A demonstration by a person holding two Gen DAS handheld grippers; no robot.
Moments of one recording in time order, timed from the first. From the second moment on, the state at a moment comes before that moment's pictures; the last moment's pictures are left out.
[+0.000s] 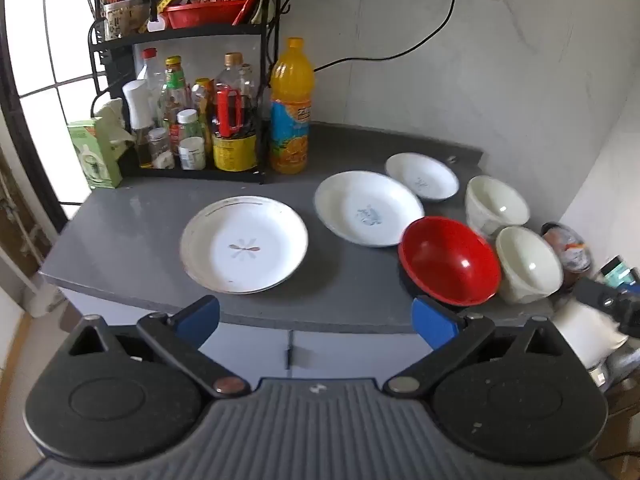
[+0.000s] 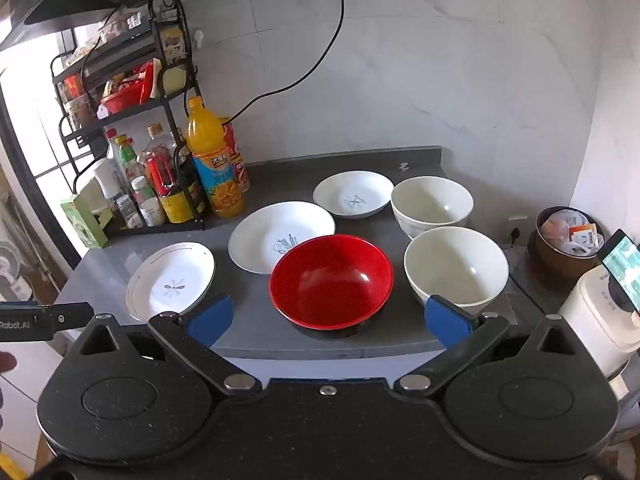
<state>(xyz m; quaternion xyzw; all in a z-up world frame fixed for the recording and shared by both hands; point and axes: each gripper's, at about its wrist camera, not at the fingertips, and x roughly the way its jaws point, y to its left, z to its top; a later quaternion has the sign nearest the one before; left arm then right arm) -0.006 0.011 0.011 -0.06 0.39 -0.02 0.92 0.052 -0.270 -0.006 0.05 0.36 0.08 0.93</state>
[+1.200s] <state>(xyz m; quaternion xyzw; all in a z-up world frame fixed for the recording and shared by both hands) 0.001 -0.006 0.007 -0.03 0.39 -0.02 0.92 0.057 -0.269 -0.002 0.03 0.37 0.08 0.93</state>
